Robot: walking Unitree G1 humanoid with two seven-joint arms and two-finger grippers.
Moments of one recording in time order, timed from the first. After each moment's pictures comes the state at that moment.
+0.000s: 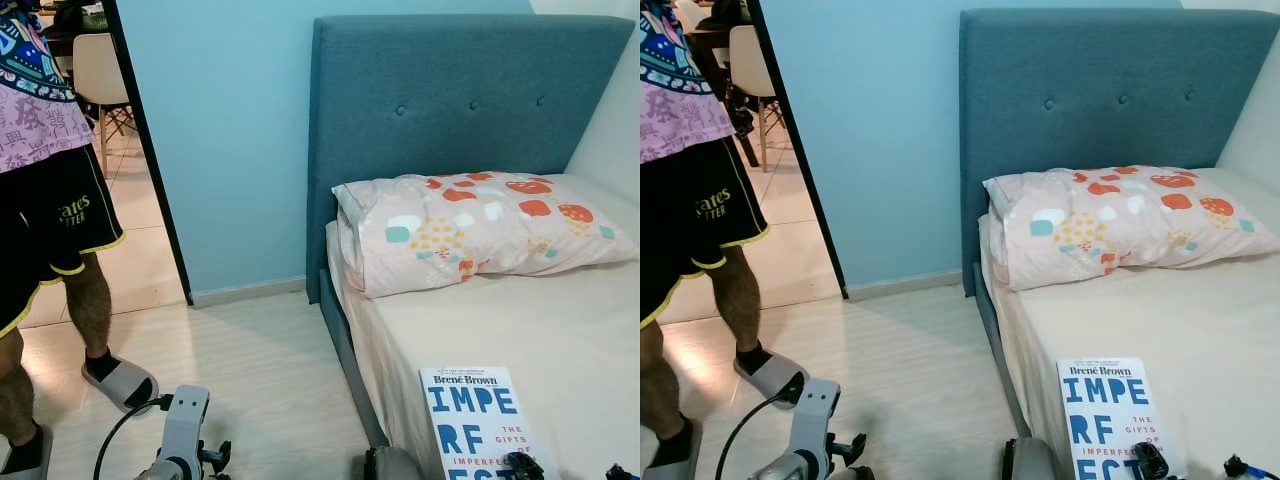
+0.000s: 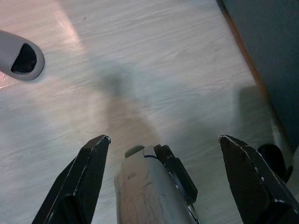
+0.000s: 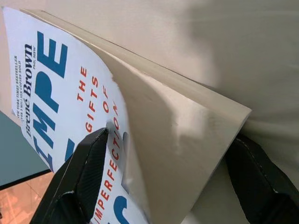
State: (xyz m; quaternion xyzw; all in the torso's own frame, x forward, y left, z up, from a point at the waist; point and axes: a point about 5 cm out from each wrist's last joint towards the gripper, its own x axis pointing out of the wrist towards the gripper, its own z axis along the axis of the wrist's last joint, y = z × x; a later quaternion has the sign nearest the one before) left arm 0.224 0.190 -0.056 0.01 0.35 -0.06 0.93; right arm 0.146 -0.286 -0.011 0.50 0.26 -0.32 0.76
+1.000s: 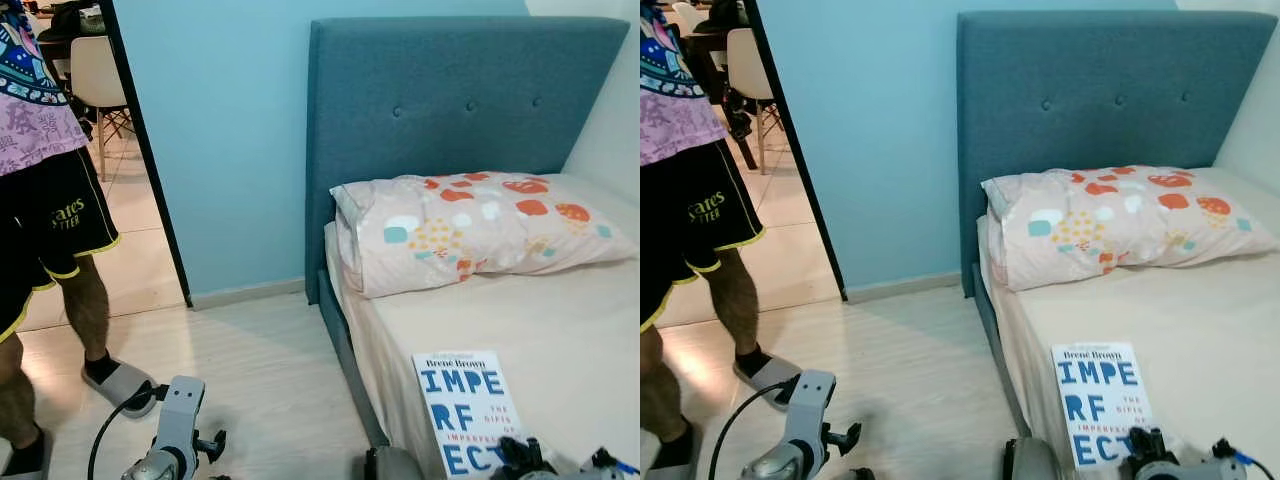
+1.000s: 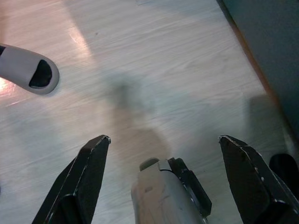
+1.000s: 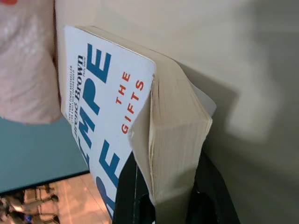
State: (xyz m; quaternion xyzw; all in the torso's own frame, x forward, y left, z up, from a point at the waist) left arm 0.235 0.198 -0.047 0.03 0.33 -0.06 0.94; right arm 0.187 -0.287 -0.020 0.54 0.17 -0.24 0.79
